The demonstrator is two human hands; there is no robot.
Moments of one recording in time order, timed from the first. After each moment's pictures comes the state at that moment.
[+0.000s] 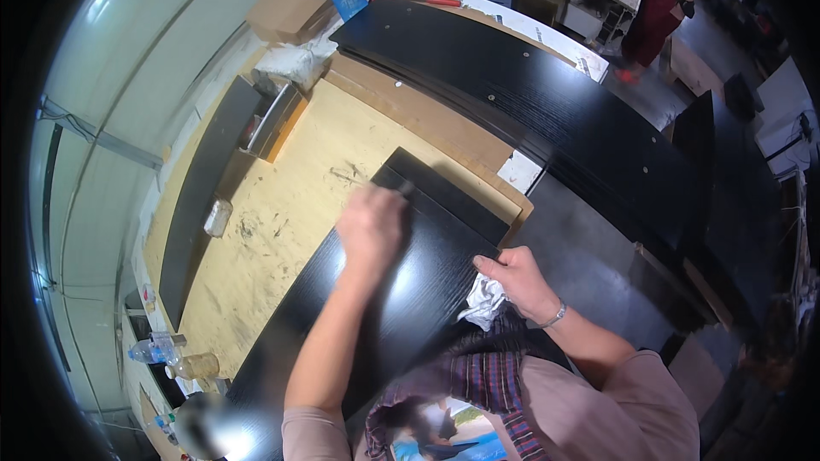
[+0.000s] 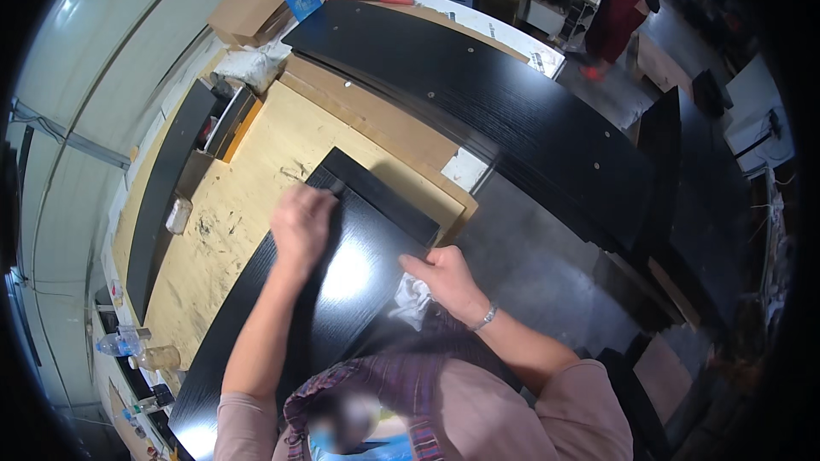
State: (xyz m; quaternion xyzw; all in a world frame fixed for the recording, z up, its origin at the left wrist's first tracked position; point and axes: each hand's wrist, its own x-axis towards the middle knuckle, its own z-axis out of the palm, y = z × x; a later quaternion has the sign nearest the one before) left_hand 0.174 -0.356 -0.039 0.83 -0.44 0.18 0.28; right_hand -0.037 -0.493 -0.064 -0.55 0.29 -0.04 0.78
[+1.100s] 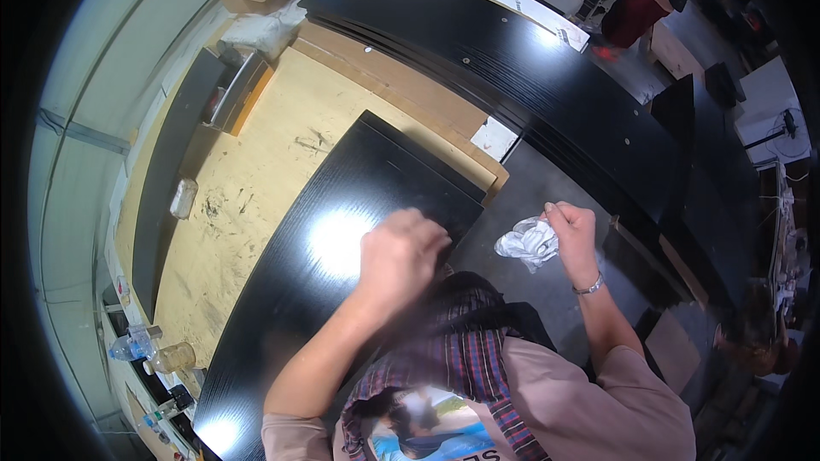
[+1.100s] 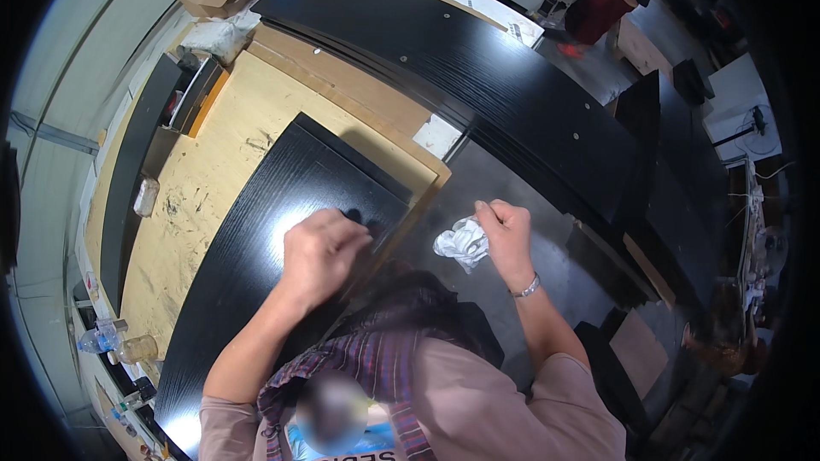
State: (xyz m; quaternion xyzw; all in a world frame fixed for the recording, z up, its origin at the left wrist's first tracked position) left_hand 0.086 -0.355 -0.021 0.78 -0.50 -0.04 0.36; right_hand -0.112 -0.571 -0.096 -0.69 0.37 -0.23 0.58
